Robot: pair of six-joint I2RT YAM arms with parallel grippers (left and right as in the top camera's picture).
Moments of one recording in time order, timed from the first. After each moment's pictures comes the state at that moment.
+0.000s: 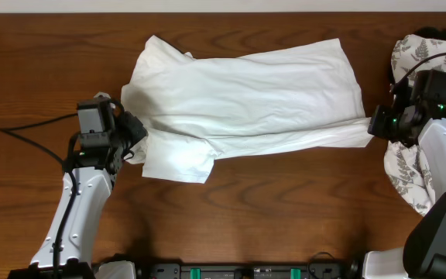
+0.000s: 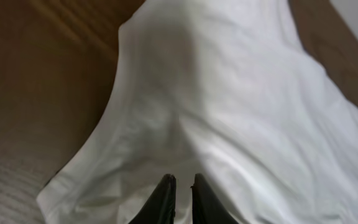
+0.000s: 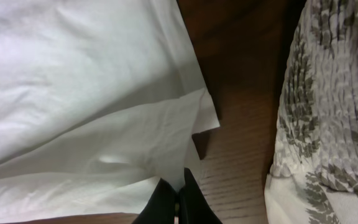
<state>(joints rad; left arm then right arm) 0.08 1.31 0.76 -0.32 0.15 -0.62 -0.28 1.62 1.12 -0.72 -0.16 0.07</state>
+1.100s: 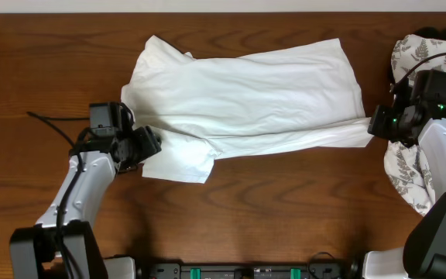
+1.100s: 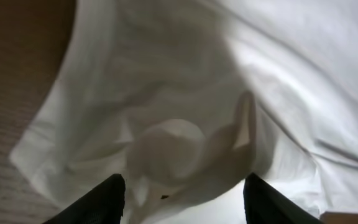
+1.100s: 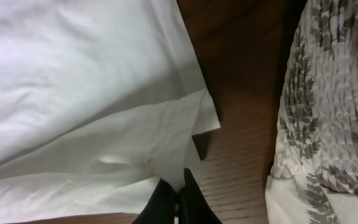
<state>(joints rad) 0.08 1.47 0.78 -0.48 0.28 -0.38 -0.28 1.62 1.12 -0.72 -0.16 0.08</state>
